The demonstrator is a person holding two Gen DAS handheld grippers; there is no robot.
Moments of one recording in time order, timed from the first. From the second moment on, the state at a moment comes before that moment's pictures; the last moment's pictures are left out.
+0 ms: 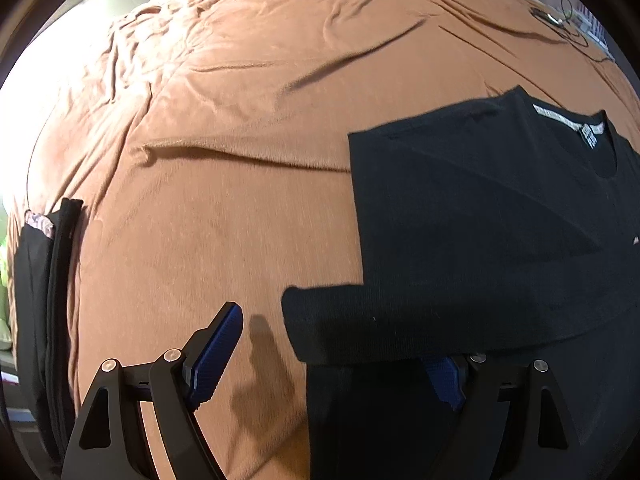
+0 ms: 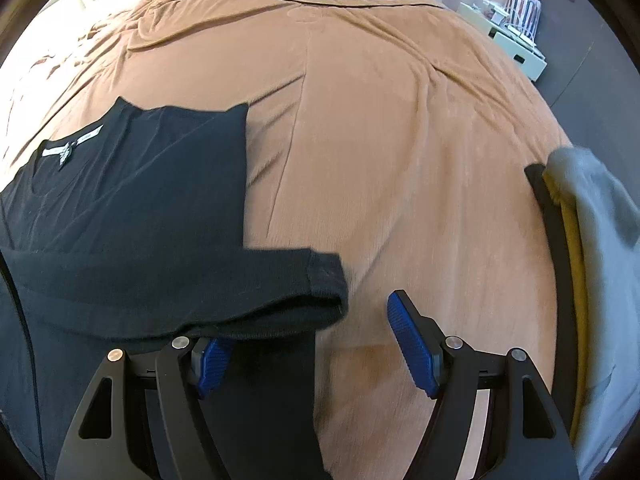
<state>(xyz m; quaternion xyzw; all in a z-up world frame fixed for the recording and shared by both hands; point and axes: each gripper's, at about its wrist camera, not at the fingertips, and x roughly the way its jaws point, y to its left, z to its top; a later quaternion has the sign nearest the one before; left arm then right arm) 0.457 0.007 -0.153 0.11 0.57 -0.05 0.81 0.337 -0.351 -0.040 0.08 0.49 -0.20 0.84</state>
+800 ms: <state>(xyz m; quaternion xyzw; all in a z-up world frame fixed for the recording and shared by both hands) 0.470 0.062 -0.120 -0.01 0.53 -0.08 0.84 0.366 -0.364 -0.012 0.11 0.42 -0.21 0.88</state>
